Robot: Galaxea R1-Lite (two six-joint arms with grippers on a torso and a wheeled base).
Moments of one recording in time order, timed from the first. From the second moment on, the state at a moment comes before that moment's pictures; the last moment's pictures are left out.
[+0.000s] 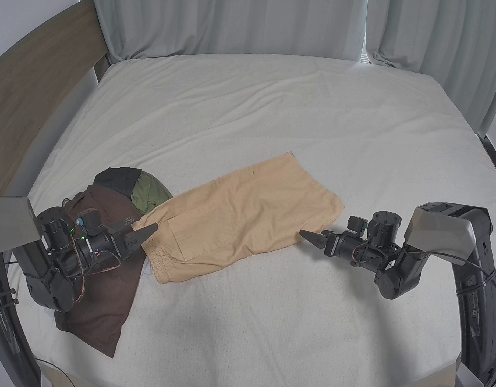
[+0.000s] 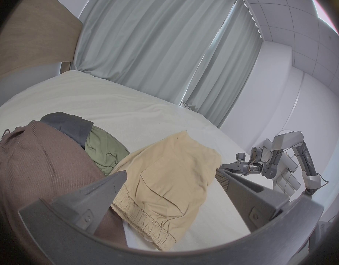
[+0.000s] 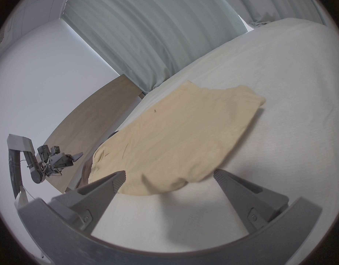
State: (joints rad) left arm 0.04 2.17 -0.49 -1.55 -0.67 -0.21; right arm 0.27 2.54 -0.97 -1.37 0.44 0.43
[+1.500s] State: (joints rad) left arm 0.04 2.18 -0.50 -1.55 -0.68 -0.21; right arm 0.38 2.69 -1.19 -1.37 0.29 0.67
